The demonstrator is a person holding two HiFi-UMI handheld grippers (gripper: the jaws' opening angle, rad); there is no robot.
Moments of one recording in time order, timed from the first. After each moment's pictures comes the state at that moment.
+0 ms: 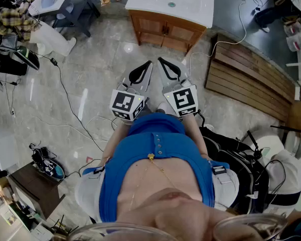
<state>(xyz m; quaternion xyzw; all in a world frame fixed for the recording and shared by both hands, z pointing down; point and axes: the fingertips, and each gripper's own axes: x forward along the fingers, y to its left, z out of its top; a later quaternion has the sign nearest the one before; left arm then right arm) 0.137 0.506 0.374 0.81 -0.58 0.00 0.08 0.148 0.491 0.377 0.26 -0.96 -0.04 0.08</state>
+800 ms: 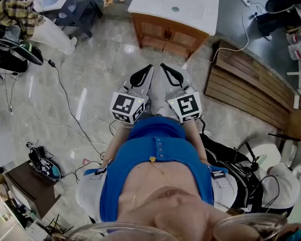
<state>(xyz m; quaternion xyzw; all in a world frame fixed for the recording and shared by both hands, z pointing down) 0.124 0.474 0.392 0.80 -0.59 -0.01 0.10 0.144 0.466 0.392 0.24 -0.97 -0.02 0.07</state>
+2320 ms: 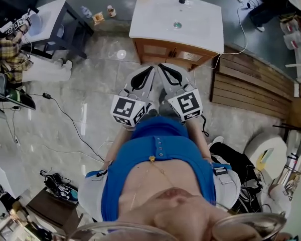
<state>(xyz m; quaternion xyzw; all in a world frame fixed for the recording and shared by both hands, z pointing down) -0.022 0.307 0.390 0.84 -0.53 -0.03 0.12 -0.012 0.297 0.399 0.28 -0.96 -0.01 0.09</state>
